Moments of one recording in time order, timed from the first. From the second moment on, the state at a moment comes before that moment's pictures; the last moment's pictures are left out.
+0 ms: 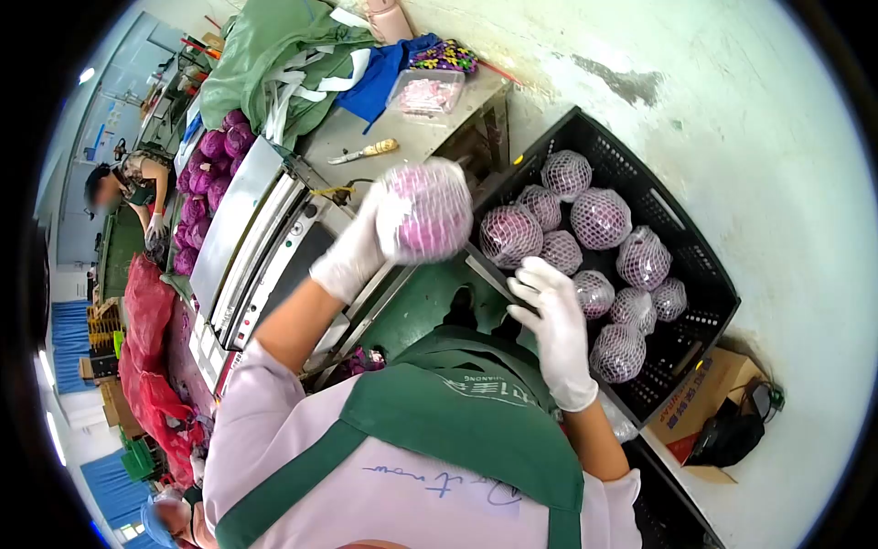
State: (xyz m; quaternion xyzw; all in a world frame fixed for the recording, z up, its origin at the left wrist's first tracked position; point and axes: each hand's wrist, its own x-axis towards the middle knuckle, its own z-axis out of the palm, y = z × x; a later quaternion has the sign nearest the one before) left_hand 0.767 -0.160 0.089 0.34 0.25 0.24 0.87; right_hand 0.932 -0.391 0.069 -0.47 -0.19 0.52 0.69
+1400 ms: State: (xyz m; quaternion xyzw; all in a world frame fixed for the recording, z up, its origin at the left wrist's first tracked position) left_hand 1.043 -0.202 -0.092 1.00 0.01 -0.08 -0.05; right_hand 1.025 -0.635 -0.123 -0.92 0.01 -0.07 0.39
